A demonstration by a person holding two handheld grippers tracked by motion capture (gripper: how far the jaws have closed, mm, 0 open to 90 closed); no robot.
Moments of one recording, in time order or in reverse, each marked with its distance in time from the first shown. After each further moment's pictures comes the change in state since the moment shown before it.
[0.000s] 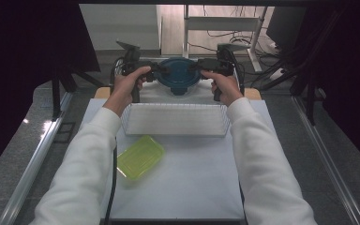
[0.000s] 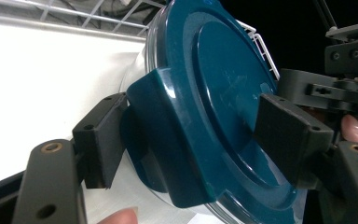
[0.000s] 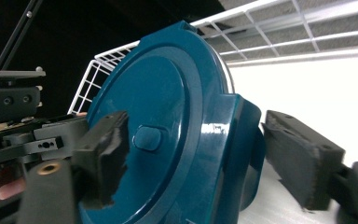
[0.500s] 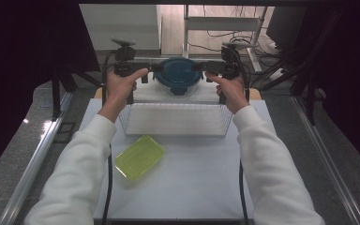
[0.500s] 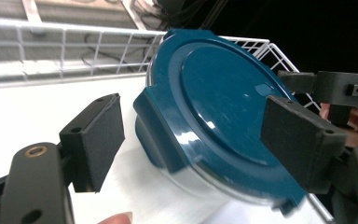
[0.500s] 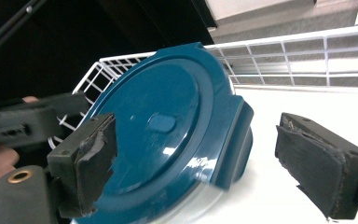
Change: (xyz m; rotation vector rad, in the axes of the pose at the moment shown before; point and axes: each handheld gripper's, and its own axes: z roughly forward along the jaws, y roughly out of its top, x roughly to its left) left arm -0.035 -0.017 -0.035 -0.136 0.200 0.257; right arm 0.014 -0.015 -0.027 -0.113 -0.052 -0.192
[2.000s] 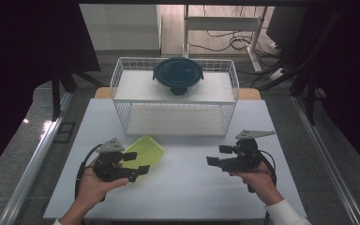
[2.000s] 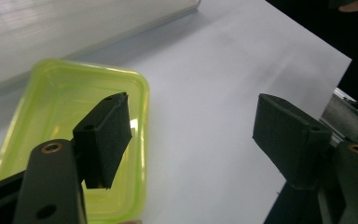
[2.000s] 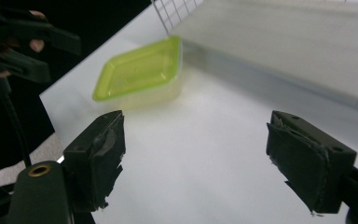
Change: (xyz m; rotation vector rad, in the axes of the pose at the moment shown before) left arm -0.031 -0.243 -0.075 0.185 -0.081 0.266; right arm -0.020 -0.222 -0.092 0.174 0.119 -0.305
